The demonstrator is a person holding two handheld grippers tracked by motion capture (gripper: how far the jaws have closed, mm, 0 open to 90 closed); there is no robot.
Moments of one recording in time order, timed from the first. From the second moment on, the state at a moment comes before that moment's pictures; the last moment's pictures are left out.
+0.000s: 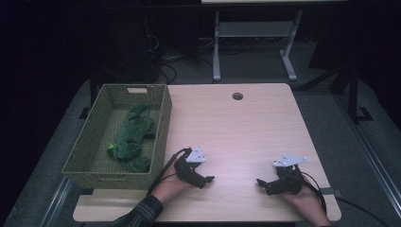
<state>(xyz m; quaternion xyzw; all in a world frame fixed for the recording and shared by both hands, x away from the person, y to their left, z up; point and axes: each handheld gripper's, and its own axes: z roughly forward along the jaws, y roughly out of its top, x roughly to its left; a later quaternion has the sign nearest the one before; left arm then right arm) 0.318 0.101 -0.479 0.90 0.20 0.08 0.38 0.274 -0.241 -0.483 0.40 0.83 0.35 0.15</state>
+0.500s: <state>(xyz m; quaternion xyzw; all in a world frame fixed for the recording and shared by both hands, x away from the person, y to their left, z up) 0.319 0.102 -0.476 0.90 0.20 0.08 0.37 0.274 -0.240 -0.483 0.40 0.83 0.35 0.15</state>
